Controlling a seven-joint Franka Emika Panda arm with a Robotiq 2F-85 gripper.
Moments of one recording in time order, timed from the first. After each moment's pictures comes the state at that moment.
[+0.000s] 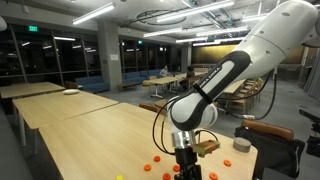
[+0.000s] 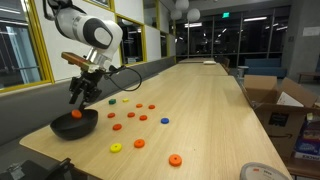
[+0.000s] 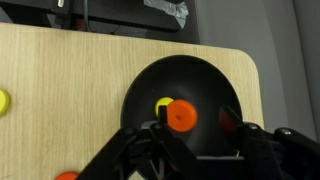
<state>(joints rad) 0.20 0.18 0.22 -2.33 0.49 2.12 -0.04</state>
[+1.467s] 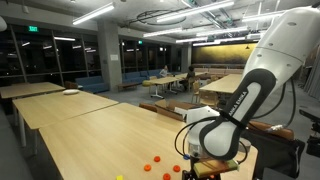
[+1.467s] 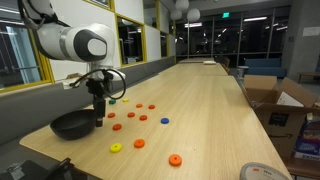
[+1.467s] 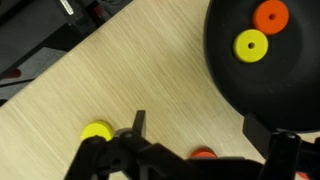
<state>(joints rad) 0.23 0.12 0.16 -2.60 0.24 2.60 0.75</state>
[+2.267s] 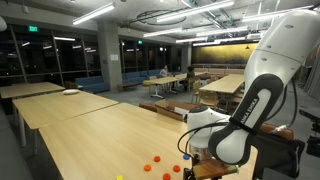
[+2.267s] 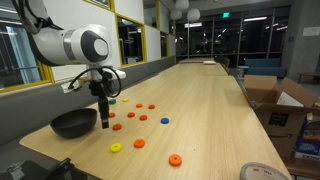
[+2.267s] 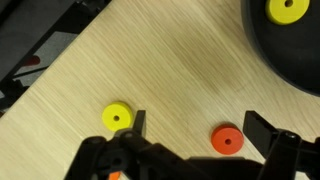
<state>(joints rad) 0.24 0.13 0.12 -2.62 -0.02 2.65 1.03</state>
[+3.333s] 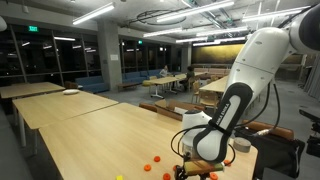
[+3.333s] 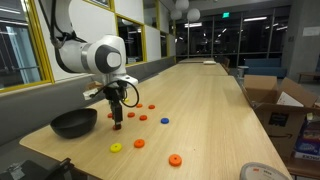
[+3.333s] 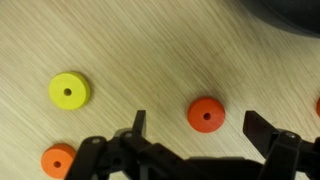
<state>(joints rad) 0.19 0.29 0.11 -2.51 0.10 2.76 0.85</state>
